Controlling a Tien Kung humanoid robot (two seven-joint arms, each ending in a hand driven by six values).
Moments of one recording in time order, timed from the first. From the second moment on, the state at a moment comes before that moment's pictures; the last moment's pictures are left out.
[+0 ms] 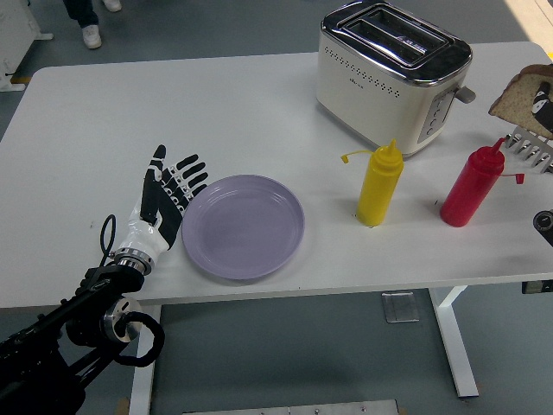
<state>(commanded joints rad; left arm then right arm) -0.39 0.28 -0.71 -1.36 0.34 0.37 -0.33 0.47 -0.49 1.07 1.19 -1.73 -0.65 -0.22</state>
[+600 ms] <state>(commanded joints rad) -0.37 0.30 -0.72 -1.44 0.32 0.38 -0.33 0.51 -0.52 1.09 1.33 -1.74 -0.65 -0.28</state>
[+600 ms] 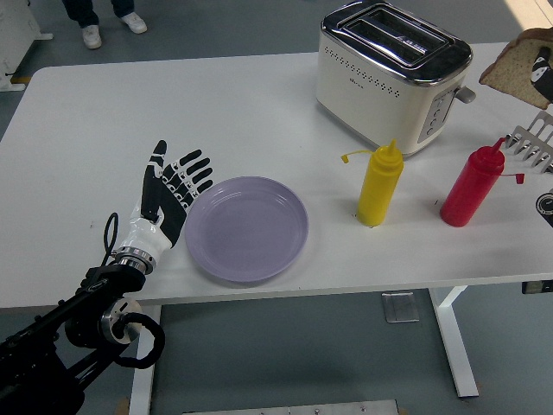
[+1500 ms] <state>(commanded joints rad) -0.23 0.38 -0.98 -1.50 0.44 0.39 -0.40 0.73 -0.66 1.04 1.51 -1.69 -0.54 -0.62</state>
